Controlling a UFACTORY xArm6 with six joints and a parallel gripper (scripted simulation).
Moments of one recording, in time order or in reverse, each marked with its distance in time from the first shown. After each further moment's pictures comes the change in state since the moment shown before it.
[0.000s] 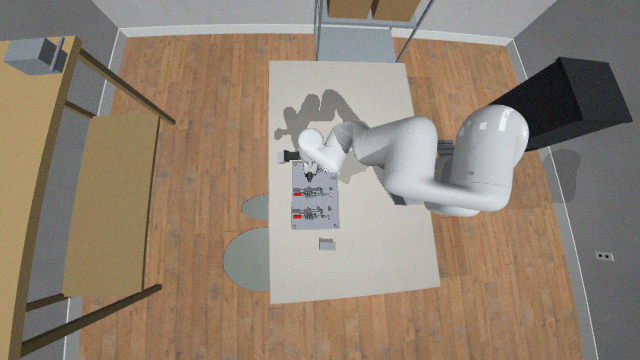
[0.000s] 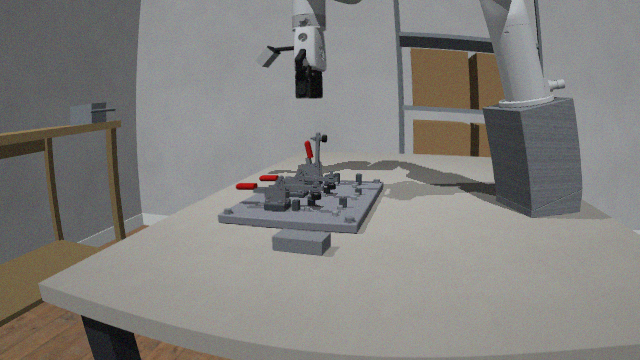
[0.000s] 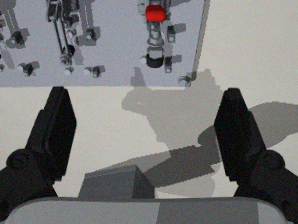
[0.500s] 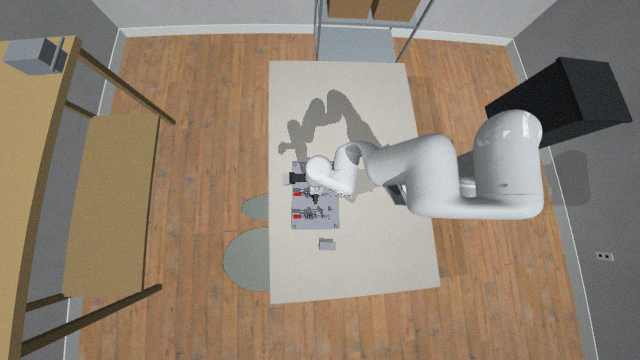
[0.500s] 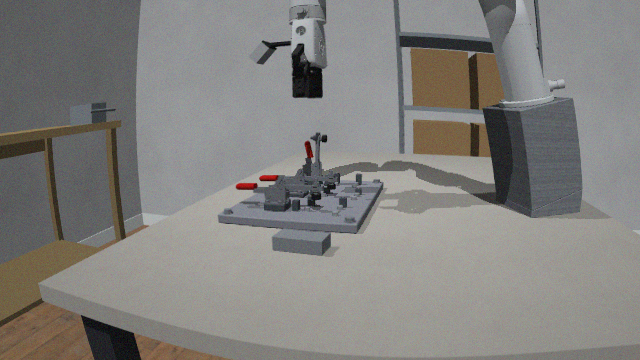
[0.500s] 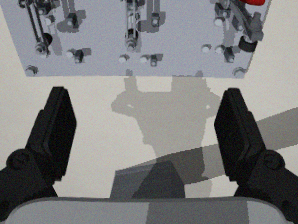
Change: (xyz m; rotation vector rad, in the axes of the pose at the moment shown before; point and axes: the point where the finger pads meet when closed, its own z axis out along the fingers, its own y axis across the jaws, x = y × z) arm -0.021 -0.084 0.000 0.004 0.001 0.000
